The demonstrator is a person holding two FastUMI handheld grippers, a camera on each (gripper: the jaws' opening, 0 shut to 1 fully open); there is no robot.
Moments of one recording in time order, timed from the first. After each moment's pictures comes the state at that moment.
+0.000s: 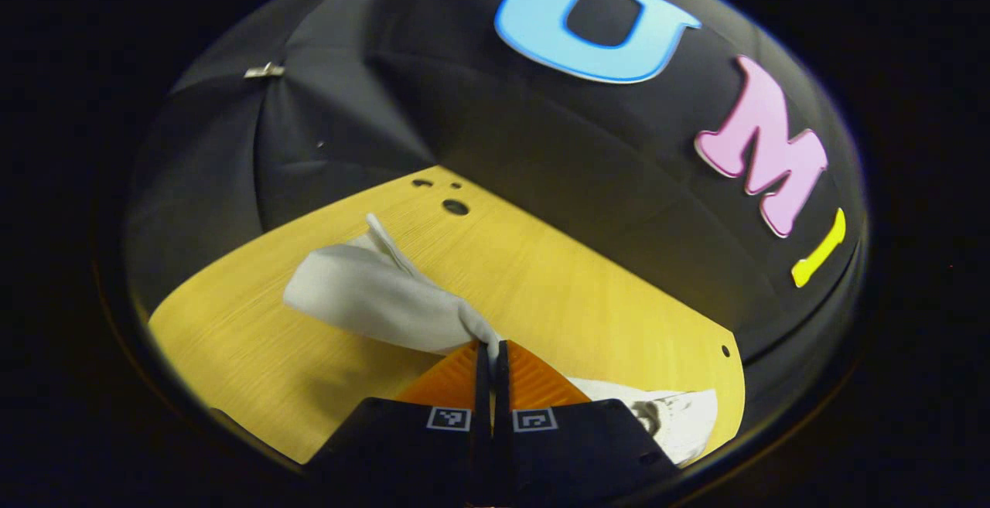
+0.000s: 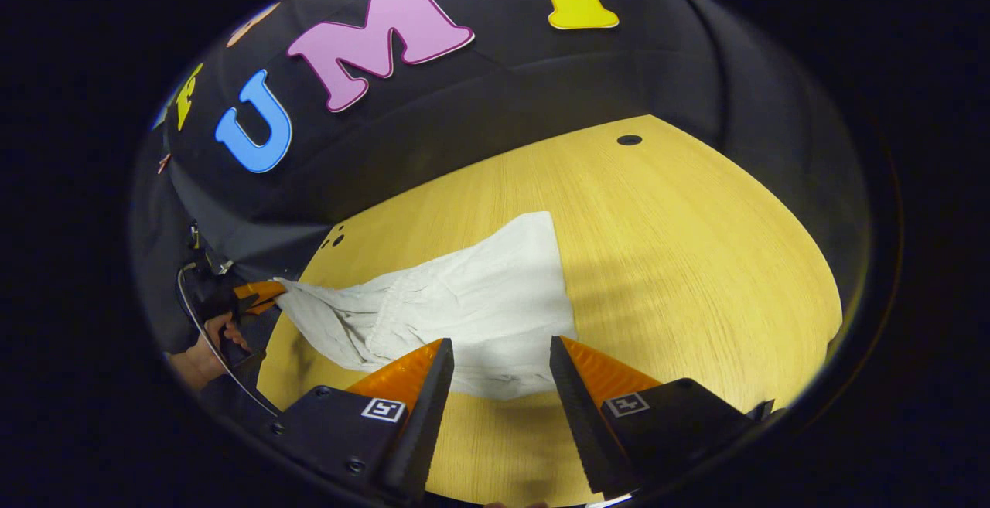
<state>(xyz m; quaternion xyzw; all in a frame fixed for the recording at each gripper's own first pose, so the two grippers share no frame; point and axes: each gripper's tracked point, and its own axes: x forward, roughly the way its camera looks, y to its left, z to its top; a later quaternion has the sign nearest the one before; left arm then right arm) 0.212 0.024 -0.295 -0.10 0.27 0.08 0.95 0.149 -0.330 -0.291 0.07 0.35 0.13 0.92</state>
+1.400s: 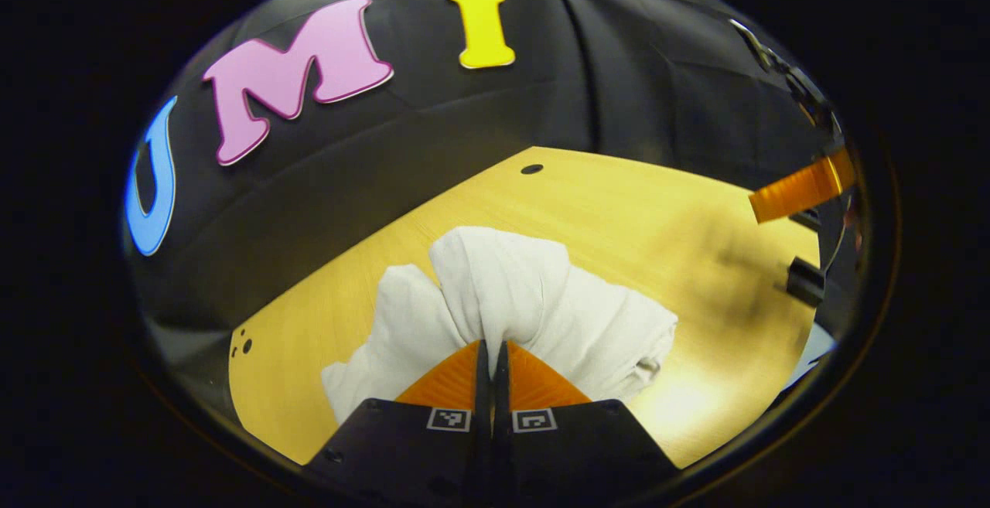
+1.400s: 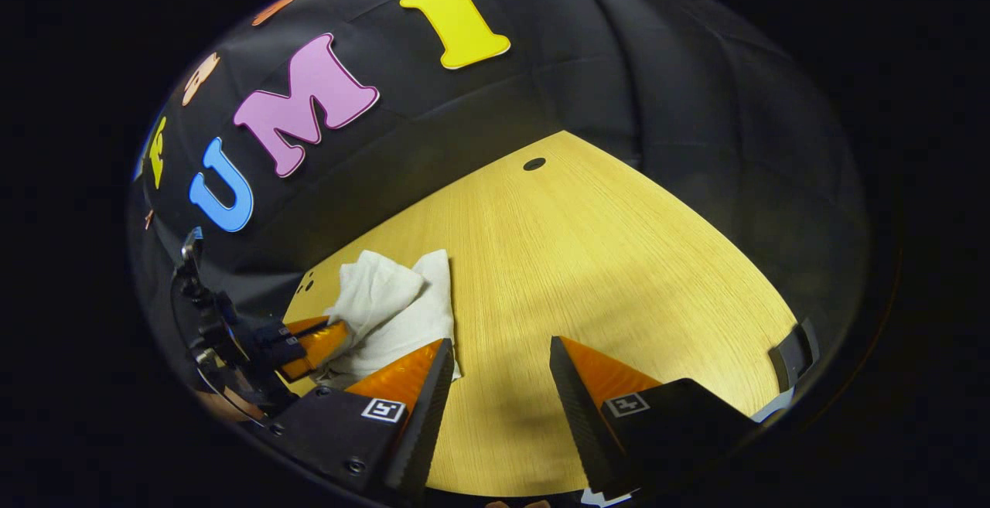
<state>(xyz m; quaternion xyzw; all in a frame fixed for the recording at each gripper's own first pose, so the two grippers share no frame) 0.109 -0.297 -0.431 0.36 0.30 -0.27 0.84 0.146 -0.470 -0.261 0.12 0.32 0.07 0.94</state>
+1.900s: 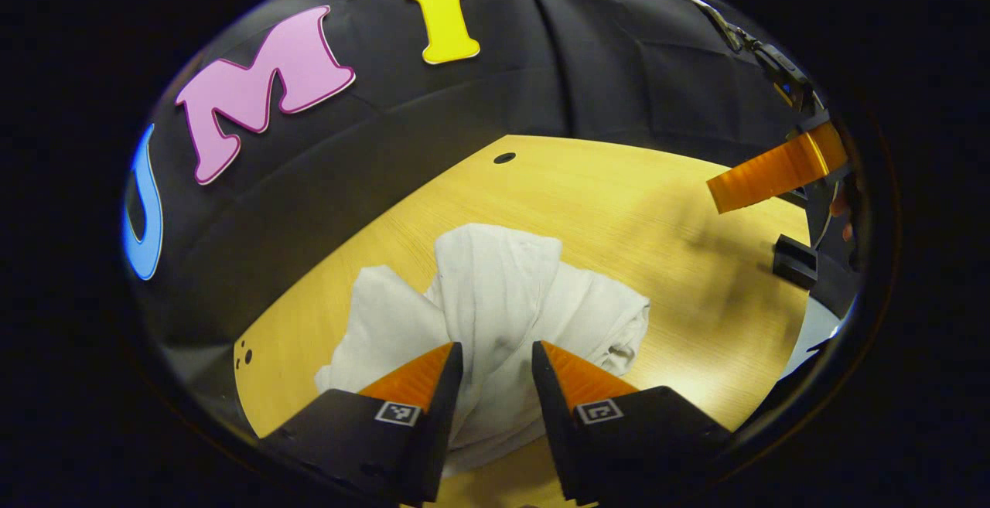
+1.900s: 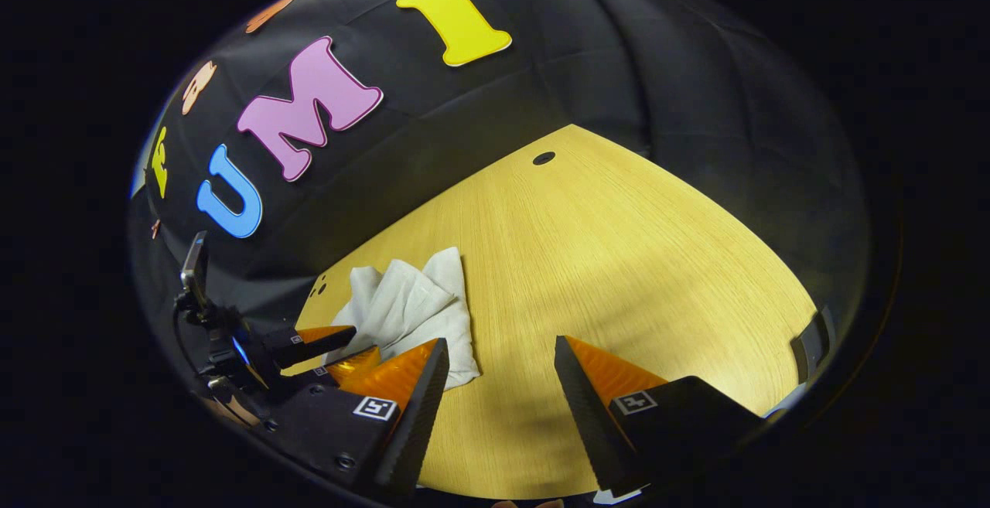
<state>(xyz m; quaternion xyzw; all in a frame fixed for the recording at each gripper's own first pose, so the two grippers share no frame) 0.088 -0.314 -0.425 0.38 0.30 -0.29 0.83 0.152 -0.454 -0.268 0.15 0.31 0.08 0.93</state>
